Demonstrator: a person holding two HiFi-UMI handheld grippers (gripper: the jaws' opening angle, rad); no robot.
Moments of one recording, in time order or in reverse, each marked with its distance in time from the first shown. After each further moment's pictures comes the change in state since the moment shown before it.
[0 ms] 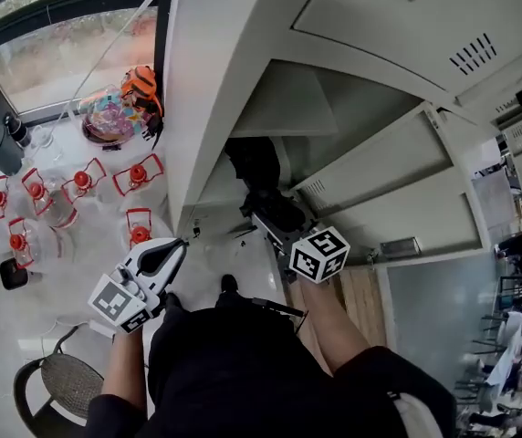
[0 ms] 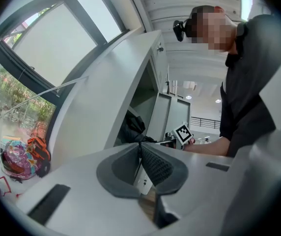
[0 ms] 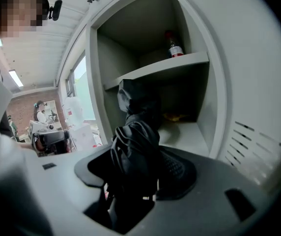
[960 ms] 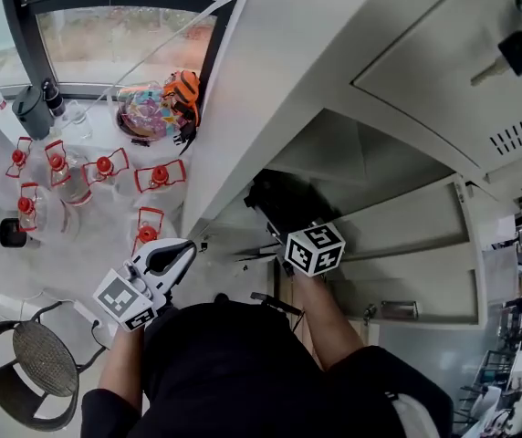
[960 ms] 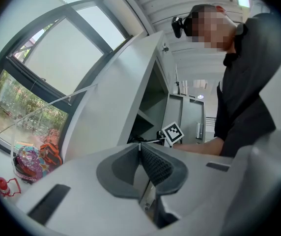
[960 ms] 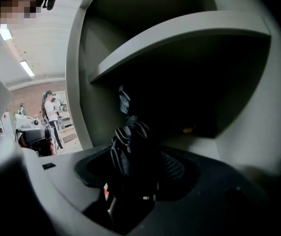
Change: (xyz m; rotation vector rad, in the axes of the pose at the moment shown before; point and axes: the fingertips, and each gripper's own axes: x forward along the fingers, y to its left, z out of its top) left arm 0.013 0.016 0.009 0.029 -0.068 0.158; right arm 0.083 -0.024 0.035 -0.130 0.051 0.098
